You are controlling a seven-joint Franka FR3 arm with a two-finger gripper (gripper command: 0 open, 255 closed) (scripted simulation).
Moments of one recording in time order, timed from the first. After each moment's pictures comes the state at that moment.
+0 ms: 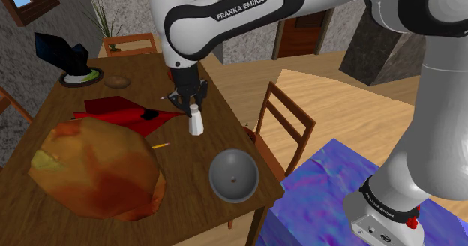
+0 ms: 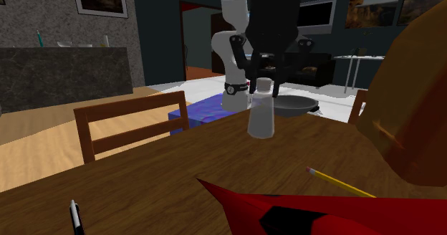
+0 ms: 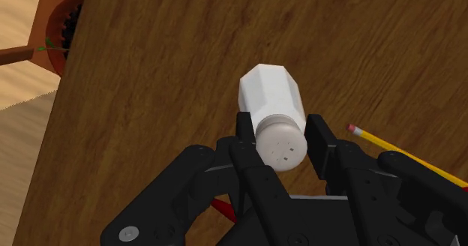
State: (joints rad) arm 0.23 0.37 0.40 -1.65 -0.17 1.88 0.53
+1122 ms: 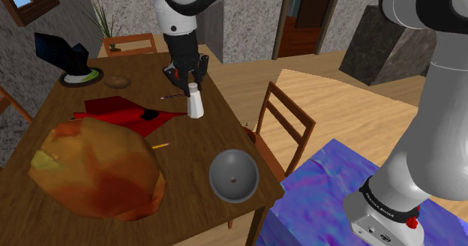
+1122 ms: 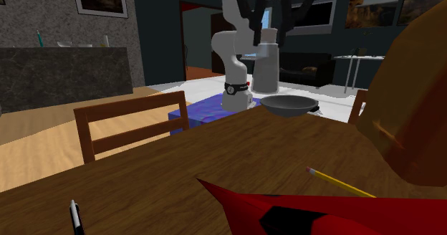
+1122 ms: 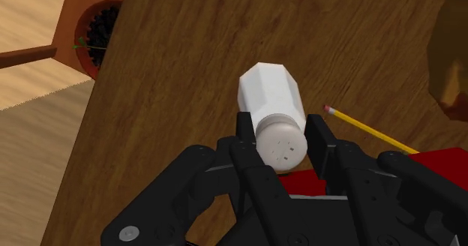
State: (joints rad) arm 0.23 0.32 0.41 -1.51 -0.14 1.69 0.52
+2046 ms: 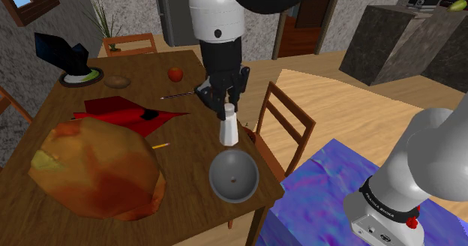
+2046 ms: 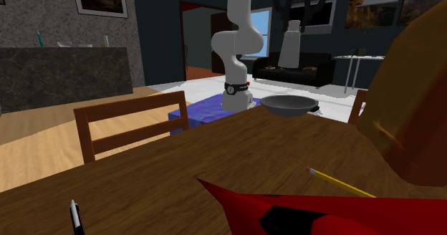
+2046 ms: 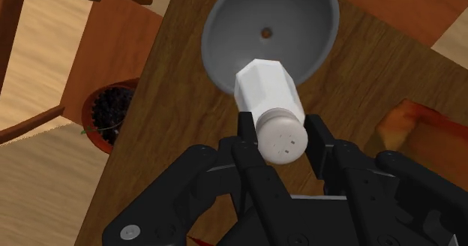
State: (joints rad) arm 0.26 -0.17 0.47 -1.98 0.07 1.72 0.57
